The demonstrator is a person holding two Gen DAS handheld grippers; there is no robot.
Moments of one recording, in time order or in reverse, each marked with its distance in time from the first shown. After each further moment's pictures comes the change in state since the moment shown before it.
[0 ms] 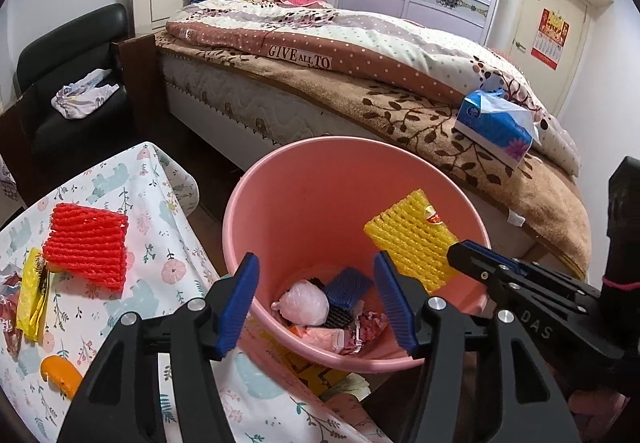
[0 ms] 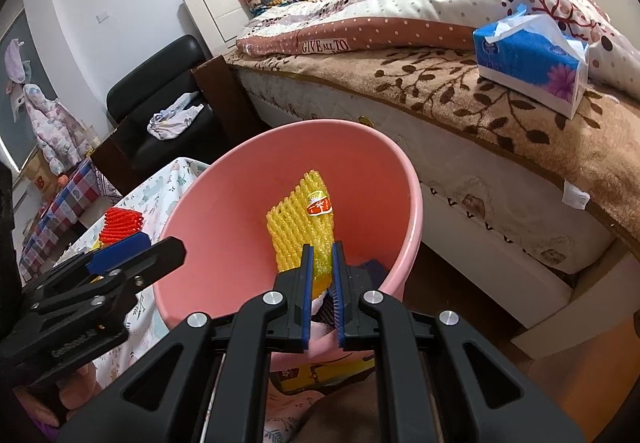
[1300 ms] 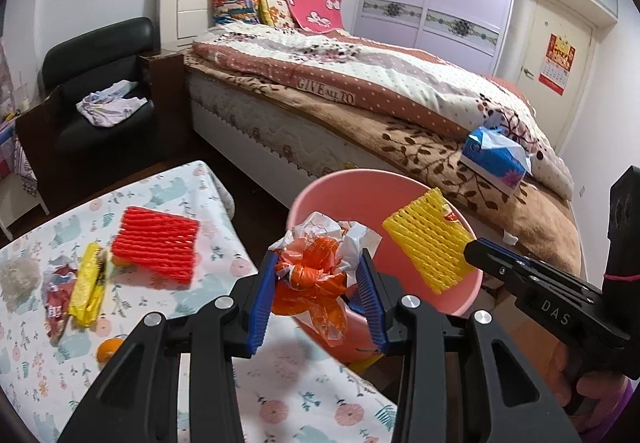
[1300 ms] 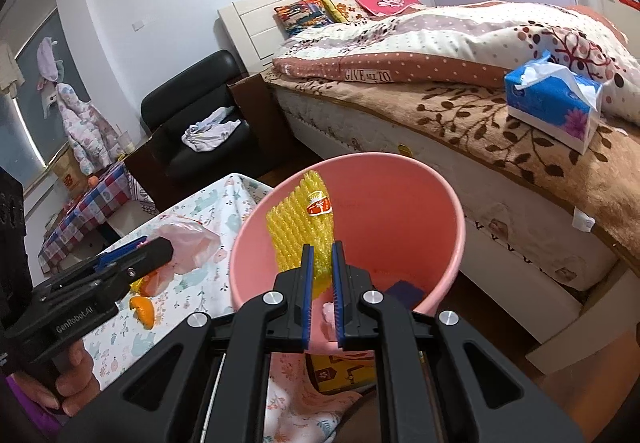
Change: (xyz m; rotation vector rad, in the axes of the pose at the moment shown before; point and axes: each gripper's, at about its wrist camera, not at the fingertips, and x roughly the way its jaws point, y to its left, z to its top) left arm -0.068 0.028 -0.007 -0.035 -0.089 0.036; right arm -0.046 0.033 0.000 -0.061 -0.081 0.090
